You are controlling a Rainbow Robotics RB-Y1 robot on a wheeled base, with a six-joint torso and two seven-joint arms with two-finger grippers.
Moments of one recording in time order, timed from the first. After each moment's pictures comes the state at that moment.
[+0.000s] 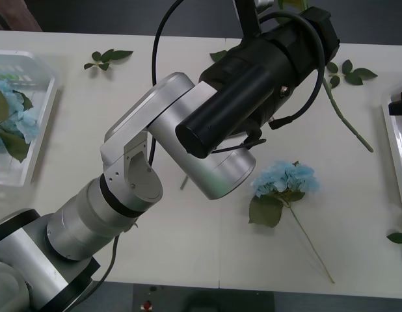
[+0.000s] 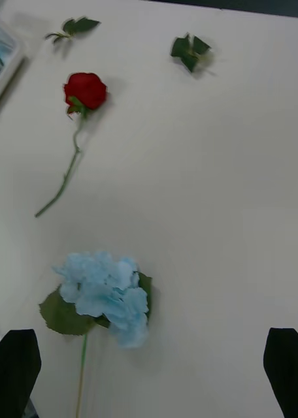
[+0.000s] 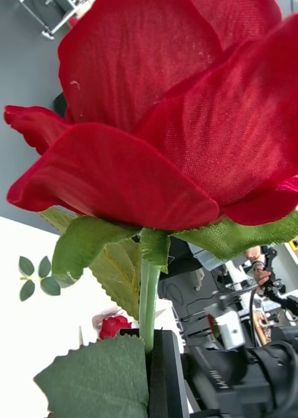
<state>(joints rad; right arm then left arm) -0.52 -0.80 -0.49 -1.30 -1.42 1.75 2.27 -0.70 0.15 -0.67 -1.94 -0.10 0.70 -0.21</state>
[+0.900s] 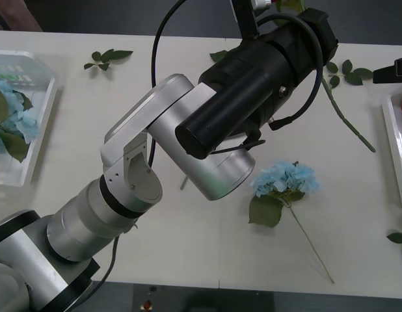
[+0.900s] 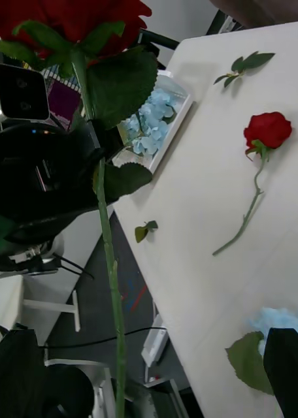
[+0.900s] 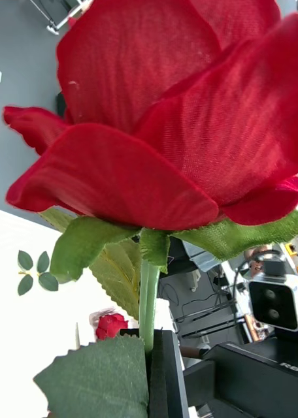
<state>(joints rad) -0.66 -0.75 -0.44 -1.30 -1.81 1.92 1.85 -0.70 0.15 -0.67 -1.94 -0.10 0.70 -0.18</state>
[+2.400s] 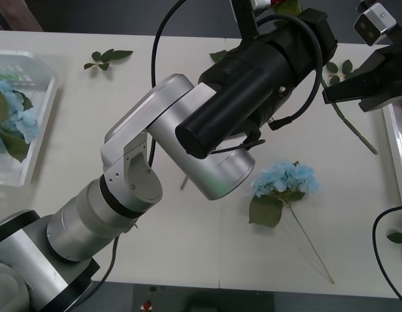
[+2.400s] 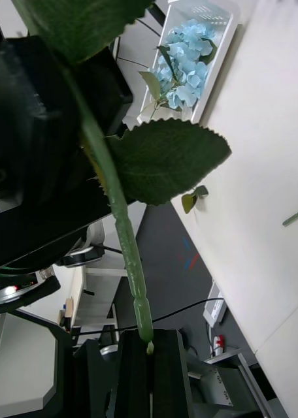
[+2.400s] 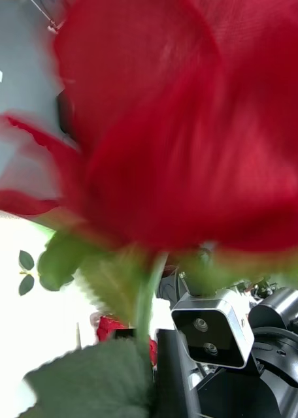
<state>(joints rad) -0.67 -0.62 -0.30 -1.38 -1.83 1.92 1.64 -0.70 0.15 -0.67 -1.94 -0.10 0.70 -0.18</state>
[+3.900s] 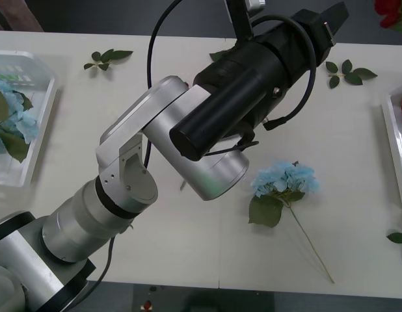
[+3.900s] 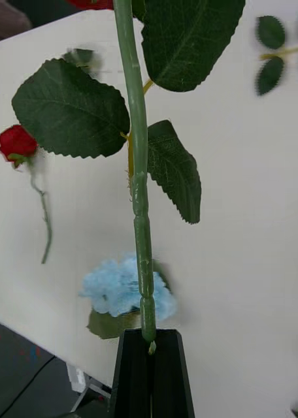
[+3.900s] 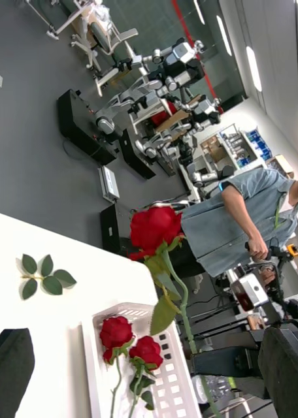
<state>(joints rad) -0.67 -0.84 -0.54 -1.38 -1.14 1.91 1.63 -0.69 0.18 -0.67 -1.95 -0.11 0.69 -0.18</state>
